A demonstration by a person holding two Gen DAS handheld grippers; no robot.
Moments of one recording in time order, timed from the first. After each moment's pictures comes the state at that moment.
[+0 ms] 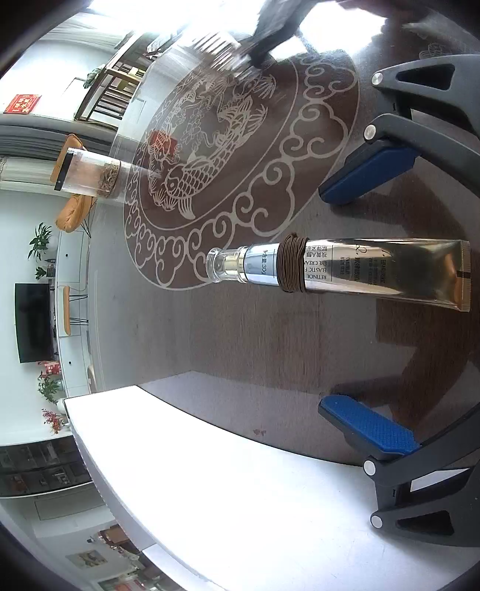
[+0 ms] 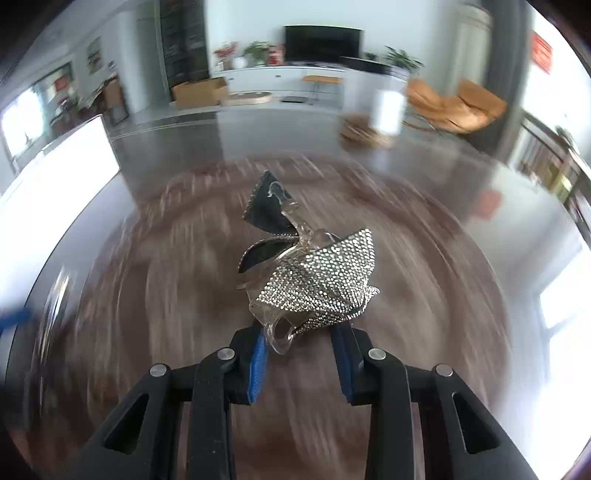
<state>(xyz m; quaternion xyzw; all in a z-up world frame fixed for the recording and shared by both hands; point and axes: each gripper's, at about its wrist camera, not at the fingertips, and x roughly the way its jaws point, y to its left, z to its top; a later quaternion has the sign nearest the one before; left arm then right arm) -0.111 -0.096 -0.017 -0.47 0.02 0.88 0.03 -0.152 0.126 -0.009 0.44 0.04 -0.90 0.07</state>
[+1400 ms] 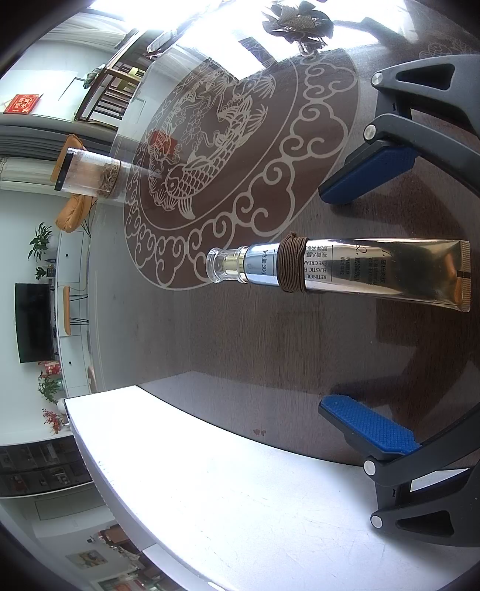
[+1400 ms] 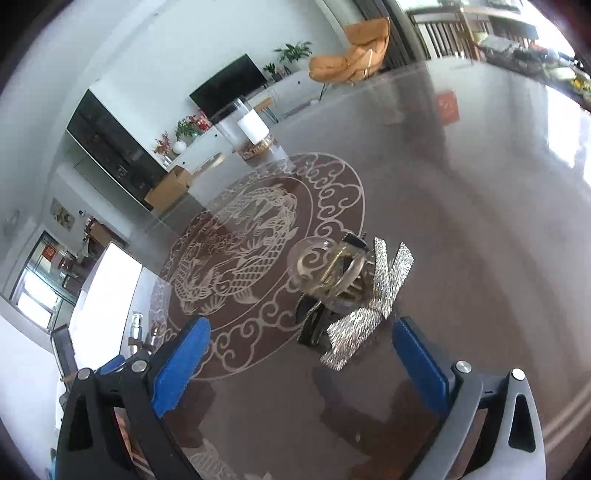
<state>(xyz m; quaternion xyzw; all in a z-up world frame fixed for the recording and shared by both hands) -0.114 -0.094 -0.019 -0.46 0.02 0.88 0.03 -0.031 0.245 0.015 0.39 -0.25 -0.88 0.02</state>
